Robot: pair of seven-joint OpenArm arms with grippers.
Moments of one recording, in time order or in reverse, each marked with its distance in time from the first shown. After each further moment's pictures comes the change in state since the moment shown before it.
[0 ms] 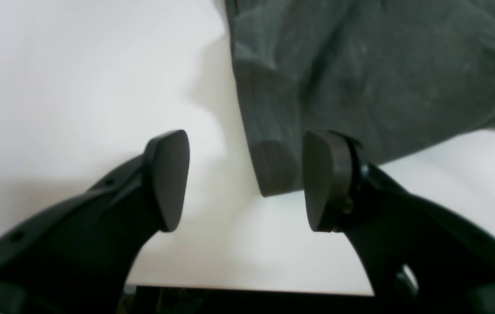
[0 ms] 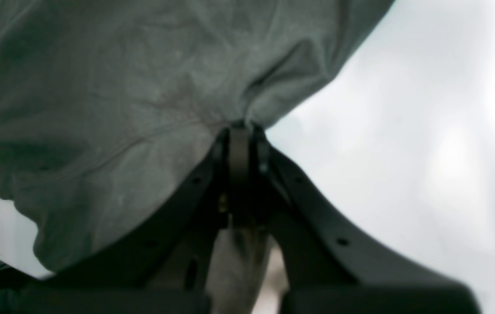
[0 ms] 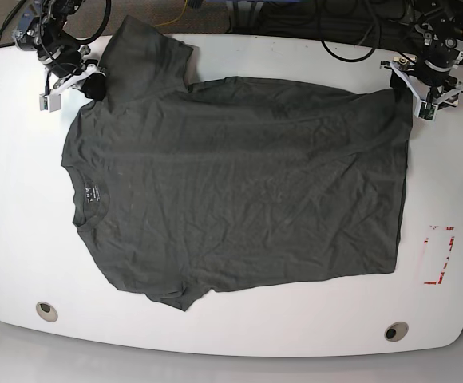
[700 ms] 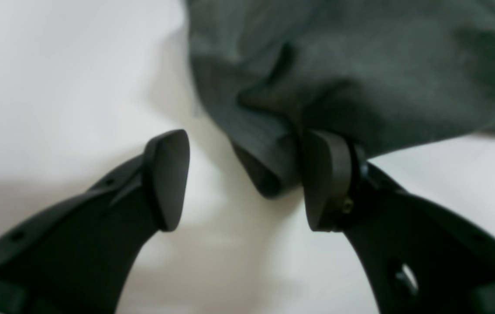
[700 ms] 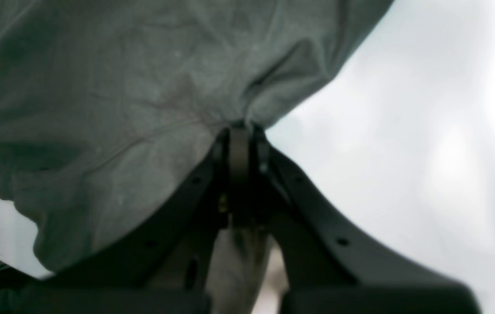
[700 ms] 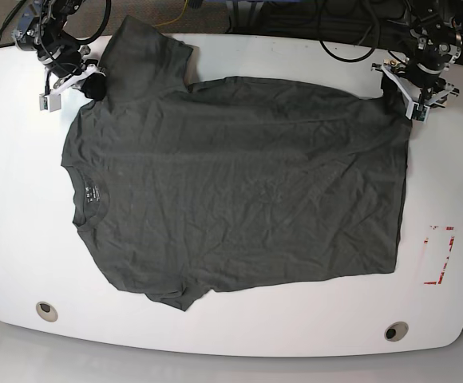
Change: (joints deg) left arm -0.8 -0.9 4.1 -7.3 -2.0 0.9 -3.3; right arm 0.0 0.0 0.0 0.0 0.0 0.0 0.0
